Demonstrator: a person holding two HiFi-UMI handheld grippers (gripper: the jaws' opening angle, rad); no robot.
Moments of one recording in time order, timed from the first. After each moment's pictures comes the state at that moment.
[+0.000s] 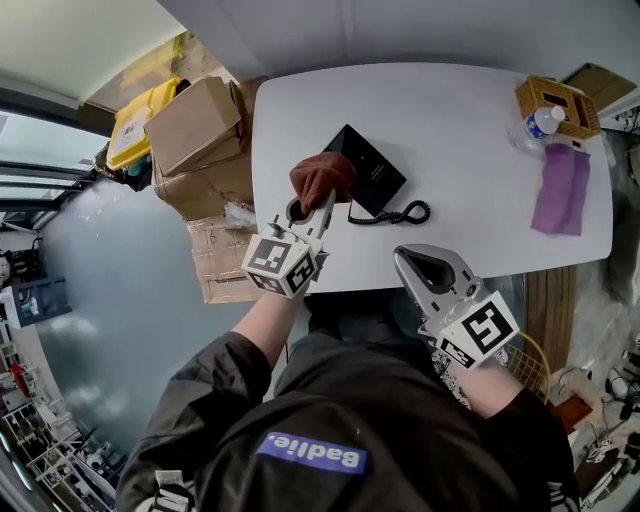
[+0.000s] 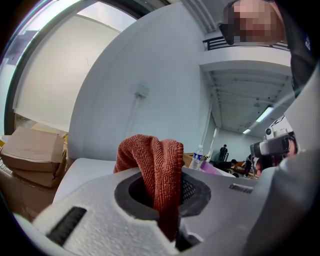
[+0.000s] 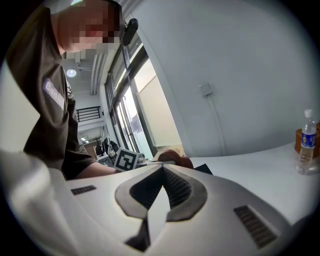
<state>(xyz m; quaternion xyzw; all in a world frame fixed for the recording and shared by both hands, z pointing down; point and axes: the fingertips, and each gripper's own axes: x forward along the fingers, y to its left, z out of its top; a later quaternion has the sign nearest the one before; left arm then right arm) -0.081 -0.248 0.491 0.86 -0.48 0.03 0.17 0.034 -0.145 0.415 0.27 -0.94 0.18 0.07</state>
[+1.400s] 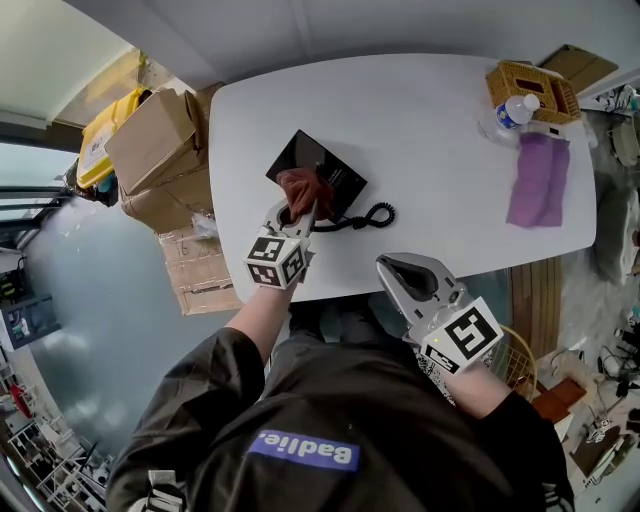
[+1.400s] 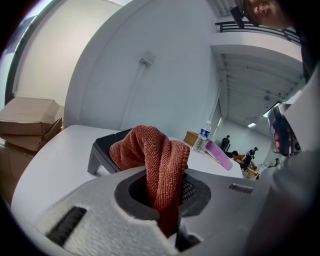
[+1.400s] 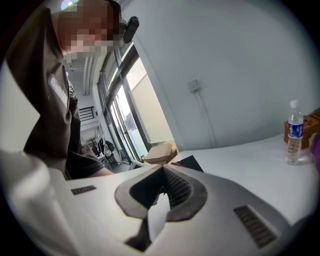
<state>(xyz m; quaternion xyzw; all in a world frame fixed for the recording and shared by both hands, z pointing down) -0.040 -0.261 0.611 0.84 -0.48 0.10 0.25 0.080 -0.154 0.443 0.29 -0.93 0.21 0.08</state>
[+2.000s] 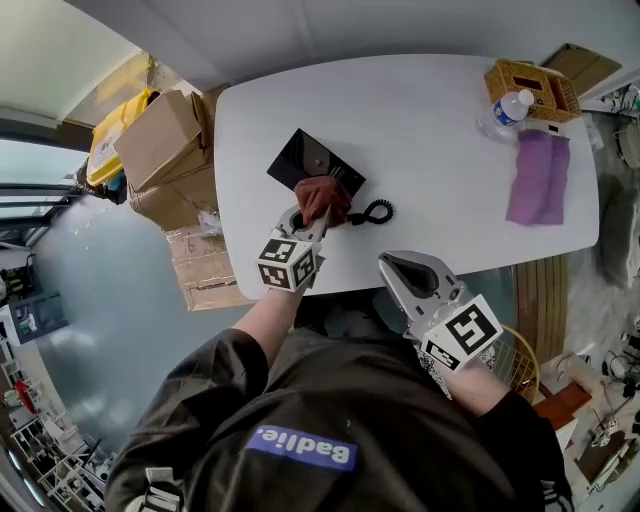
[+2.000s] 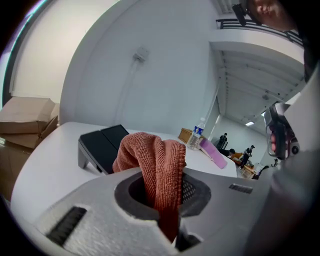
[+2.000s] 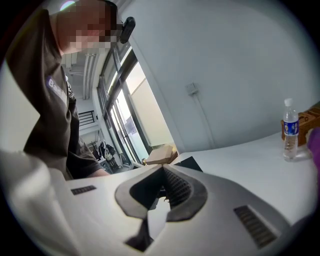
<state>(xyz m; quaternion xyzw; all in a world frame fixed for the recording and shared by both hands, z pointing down) -0.007 -0.239 0.605 0.84 -0.46 0.12 0.27 0.096 -0.145 0.439 0.29 -0.93 0.22 0.06</state>
